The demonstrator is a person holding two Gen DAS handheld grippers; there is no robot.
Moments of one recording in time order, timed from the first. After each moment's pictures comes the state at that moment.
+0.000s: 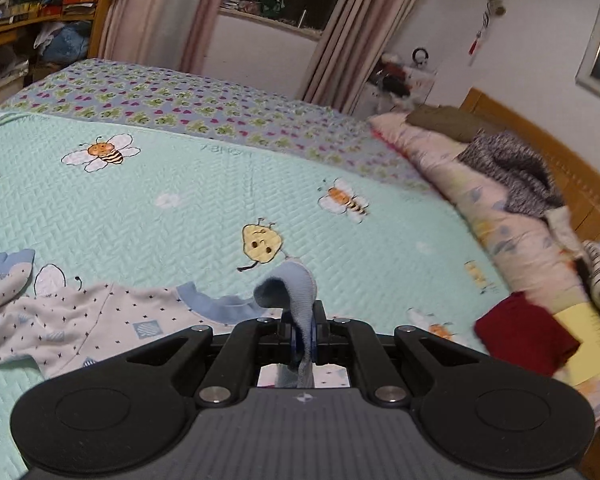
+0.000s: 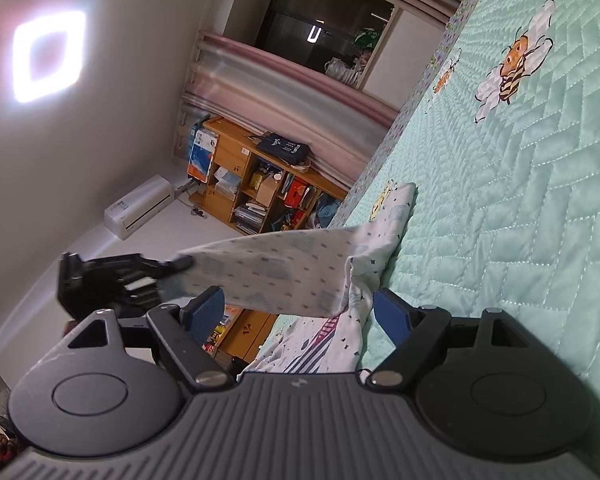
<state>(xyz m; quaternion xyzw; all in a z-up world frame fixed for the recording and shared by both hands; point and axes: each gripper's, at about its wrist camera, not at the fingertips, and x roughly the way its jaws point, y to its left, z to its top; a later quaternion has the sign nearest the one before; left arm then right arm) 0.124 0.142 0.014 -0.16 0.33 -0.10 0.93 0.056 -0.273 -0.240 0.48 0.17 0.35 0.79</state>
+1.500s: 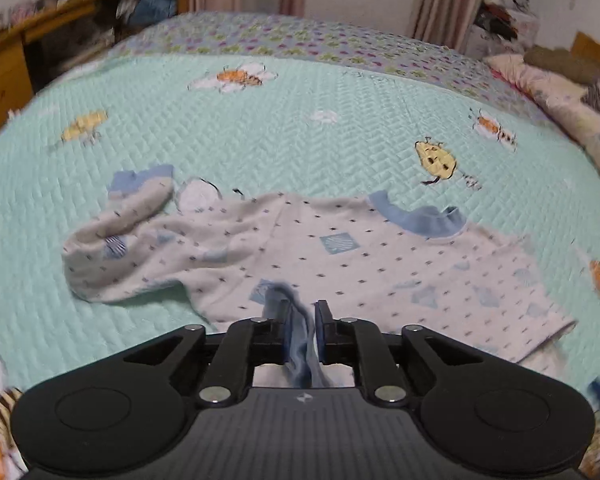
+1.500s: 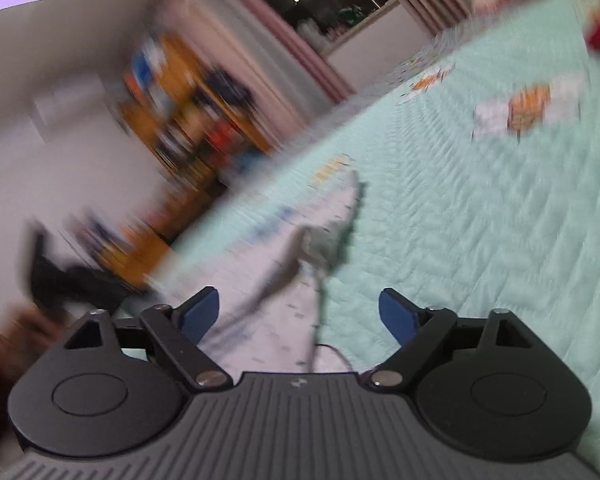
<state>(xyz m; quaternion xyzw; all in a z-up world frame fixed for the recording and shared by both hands) 0.123 0.227 -0.089 -0.06 0.42 0.06 0.90 0.052 -0.214 -0.187 0.24 0.25 0.25 0.90</state>
